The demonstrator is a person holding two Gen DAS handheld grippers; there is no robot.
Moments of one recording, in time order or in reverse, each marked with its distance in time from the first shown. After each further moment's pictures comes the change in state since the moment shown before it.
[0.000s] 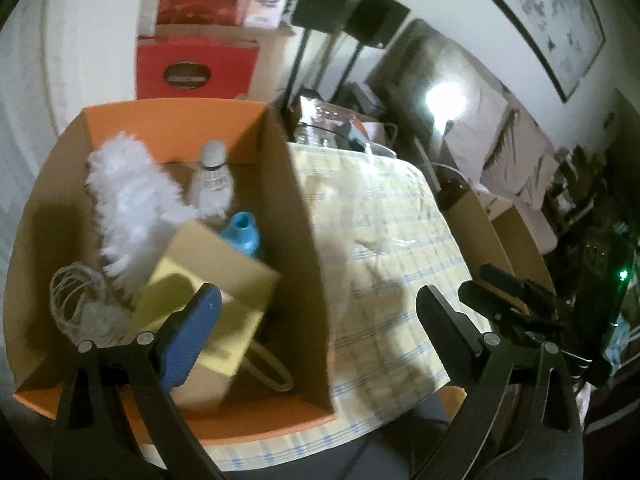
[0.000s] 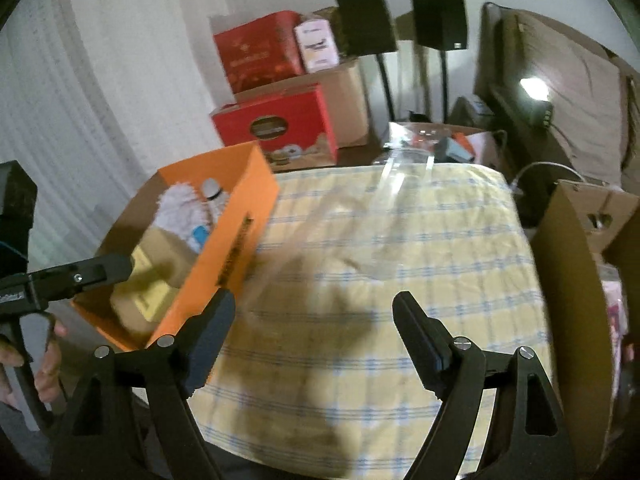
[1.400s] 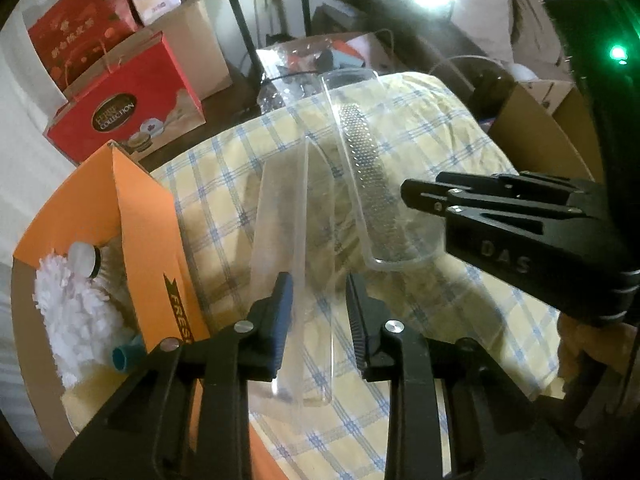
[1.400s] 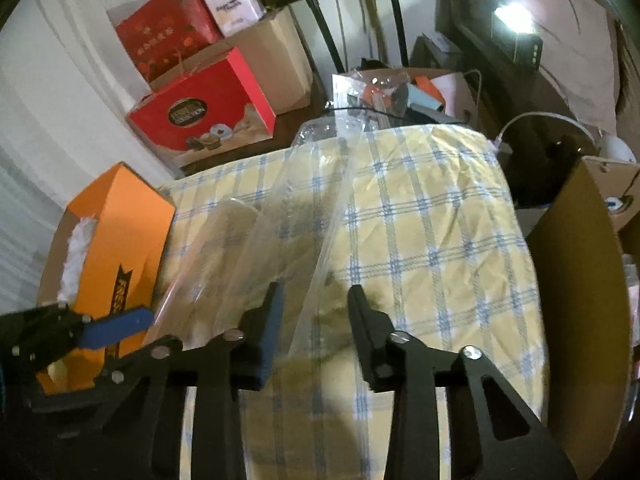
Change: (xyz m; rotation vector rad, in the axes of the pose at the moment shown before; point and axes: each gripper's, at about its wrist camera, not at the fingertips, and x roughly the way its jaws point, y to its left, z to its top) left arm 0.151 -0.101 0.042 0.347 0.236 0.272; right arm 0.105 -0.087 0.060 0.172 0.187 -0.058
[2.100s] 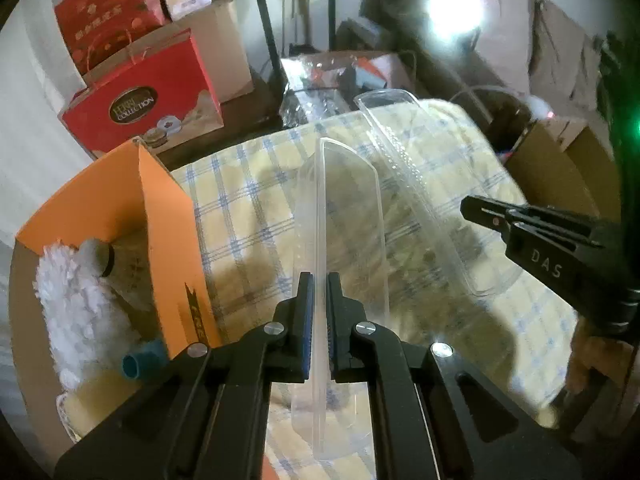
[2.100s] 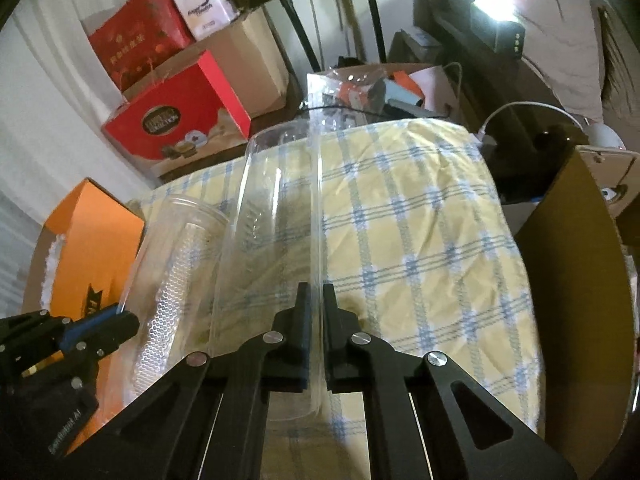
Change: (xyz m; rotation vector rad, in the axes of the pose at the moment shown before) left arm -0.010 0.023 0.002 -0.106 -0.067 -0.028; right arm 0.003 -0.023 0.004 0.042 -0.025 -0.050
